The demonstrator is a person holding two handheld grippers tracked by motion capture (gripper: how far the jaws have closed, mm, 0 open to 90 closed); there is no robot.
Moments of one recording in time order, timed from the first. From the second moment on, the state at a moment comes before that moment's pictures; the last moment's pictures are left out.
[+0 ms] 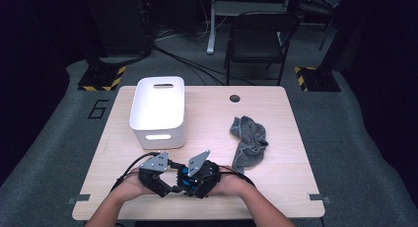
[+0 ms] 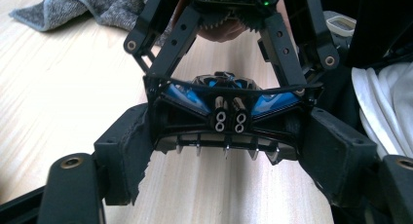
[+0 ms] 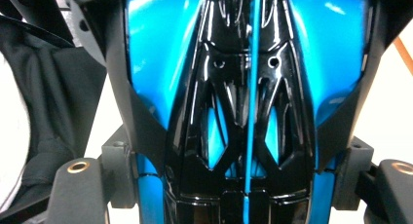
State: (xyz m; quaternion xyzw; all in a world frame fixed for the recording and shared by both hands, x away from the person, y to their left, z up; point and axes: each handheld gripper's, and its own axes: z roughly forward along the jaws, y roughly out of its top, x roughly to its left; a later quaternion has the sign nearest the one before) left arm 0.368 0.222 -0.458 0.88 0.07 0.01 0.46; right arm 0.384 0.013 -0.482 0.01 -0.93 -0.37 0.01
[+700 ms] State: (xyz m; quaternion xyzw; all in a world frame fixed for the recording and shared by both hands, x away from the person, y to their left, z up) left arm 0.364 0.240 -0.446 0.86 0.06 0.01 0.51; right arm 0.385 0.007 -0.477 0.01 -0.92 -0.39 -0.01
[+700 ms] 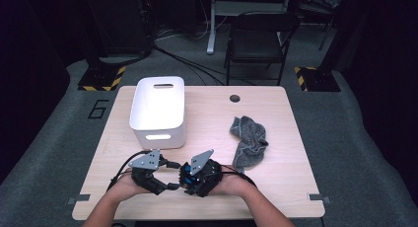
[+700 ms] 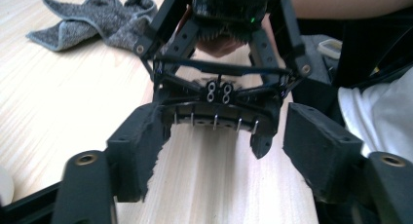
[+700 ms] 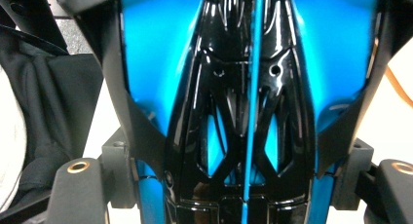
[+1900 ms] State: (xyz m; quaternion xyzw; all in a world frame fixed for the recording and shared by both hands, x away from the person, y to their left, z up) left arm 0.365 0.246 -0.439 0.86 0.06 0.03 0.50; right arm 0.385 0.005 -0.468 0.00 -0.90 -0.43 -0.02
